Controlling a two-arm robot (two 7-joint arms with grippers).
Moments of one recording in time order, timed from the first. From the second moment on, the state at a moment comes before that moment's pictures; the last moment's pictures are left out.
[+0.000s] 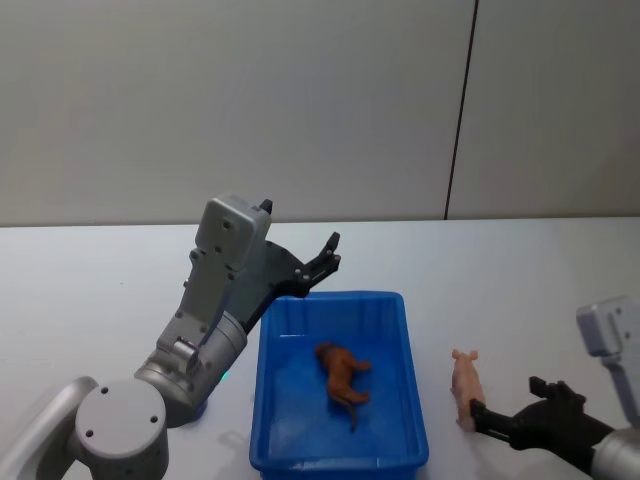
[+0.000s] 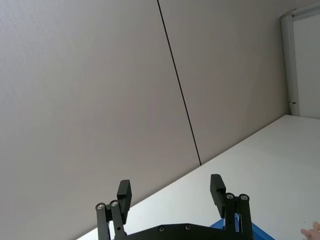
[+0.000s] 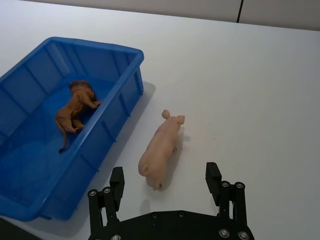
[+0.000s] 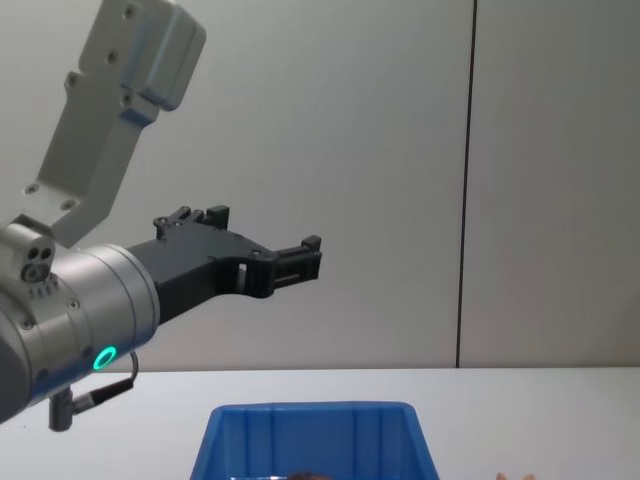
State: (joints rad) left arm -0.24 0.38 0.45 -1.63 -0.20 0.01 -0.01; right arm -0.07 0.35 -0.22 -1.76 0.31 0.51 0.19
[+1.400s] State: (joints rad) left arm -0.24 0.38 0.45 -1.63 -0.20 0.01 -0.01; right arm 0.09 0.19 -0.31 -1.49 0.13 0.50 0.16
